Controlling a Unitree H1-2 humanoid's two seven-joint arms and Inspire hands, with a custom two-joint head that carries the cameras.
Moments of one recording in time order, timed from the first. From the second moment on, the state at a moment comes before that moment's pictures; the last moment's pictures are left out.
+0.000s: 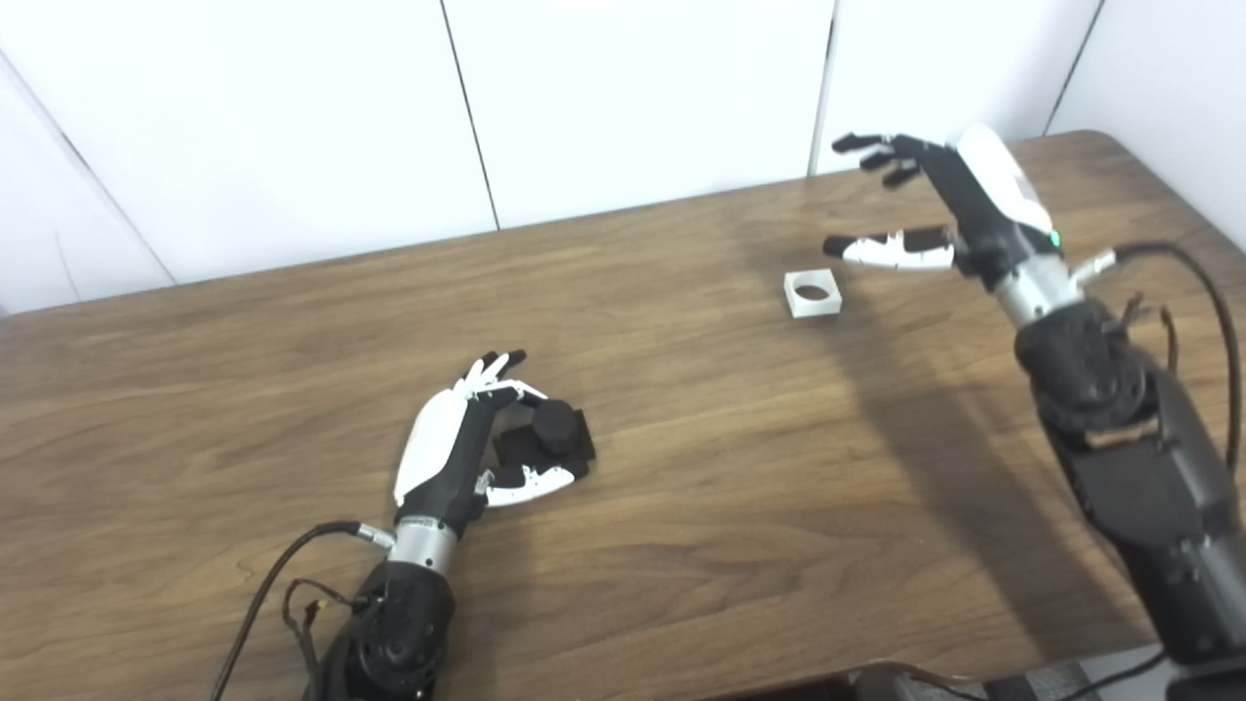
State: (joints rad) left arm -0.20 0.14 -0.35 0.12 0.52 0.06 0.06; right arm -0.39 -0.53 -0.01 -0.02 -0.46 0.02 0.09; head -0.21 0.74
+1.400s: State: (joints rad) left arm -0.20 0.13 -0.33 0.12 0.52 0.06 0.05; right arm -0.70 -0.69 0.33 0.40 -0.56 -0.05 0.62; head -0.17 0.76
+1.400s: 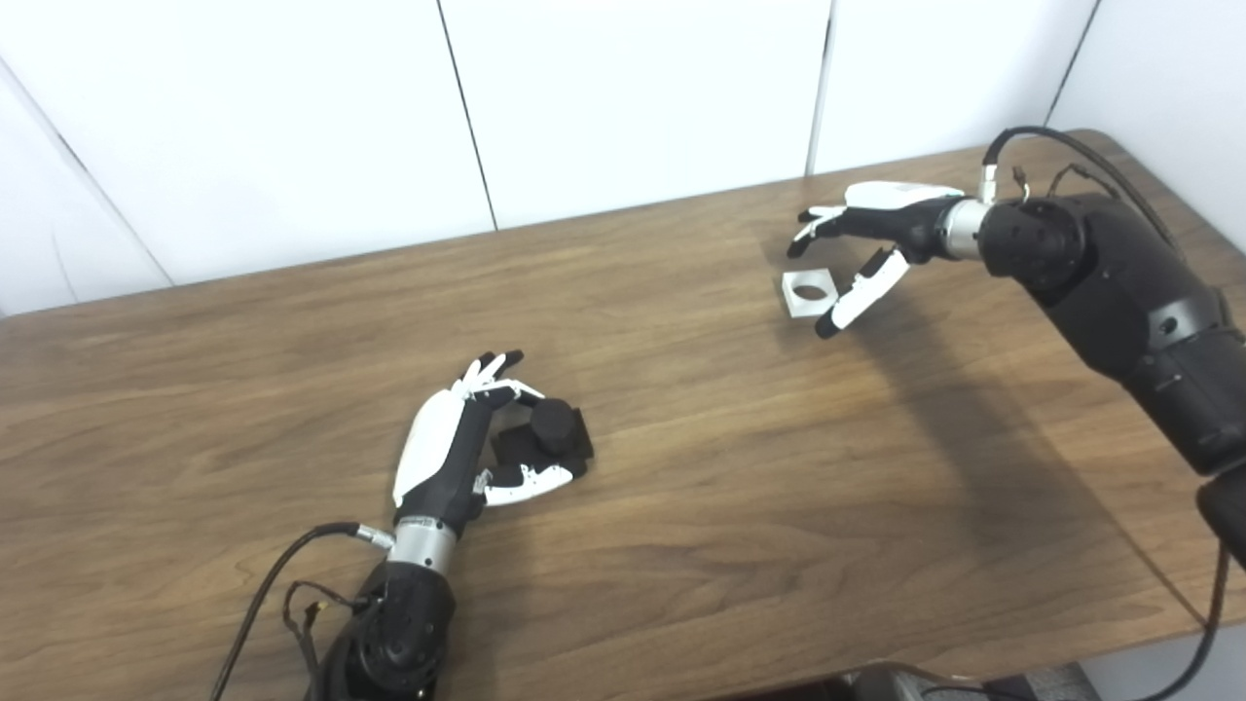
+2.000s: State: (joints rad) left arm -0.19 0.13 -0.32 0.11 0.53 0.06 0.05; right arm -0.65 -0.68 0.32 0.42 -0.56 -0.07 0.55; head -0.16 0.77
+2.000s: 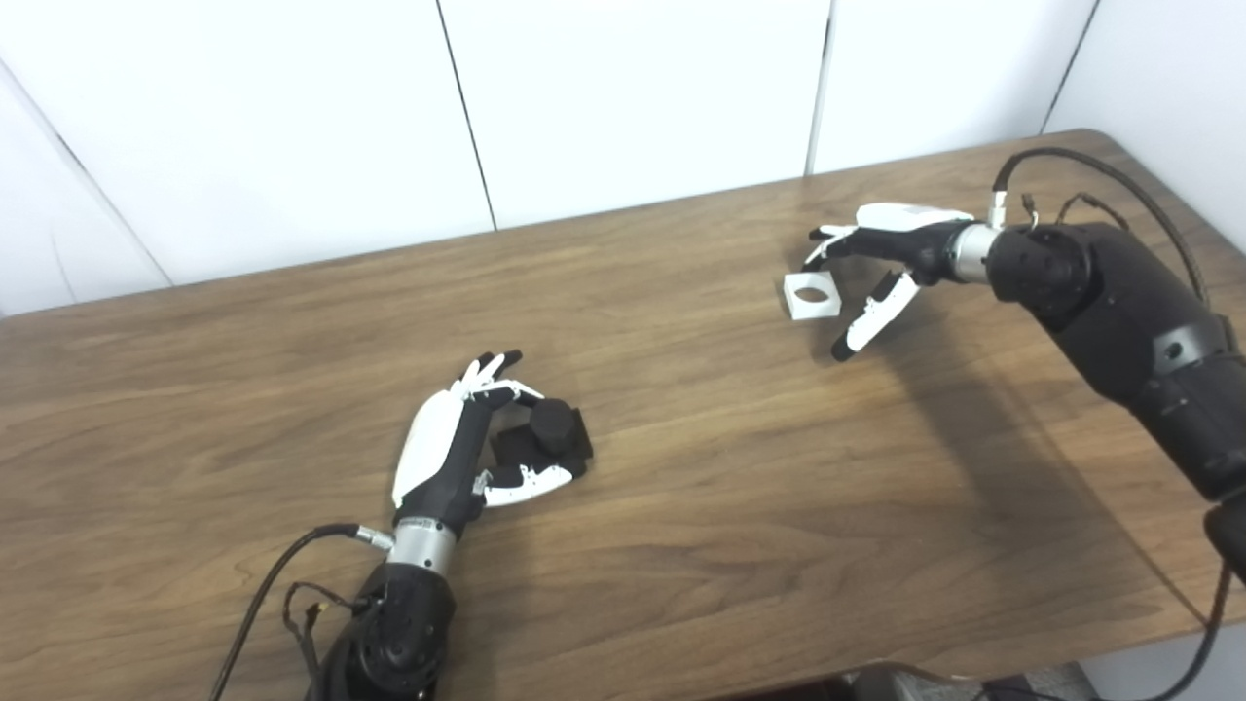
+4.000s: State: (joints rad) left arm -0.18 0.13 -0.31 0.09 0.53 0.08 0.03; right arm -0.65 -0.61 0.33 0.54 -0.58 -0.17 0.28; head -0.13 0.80
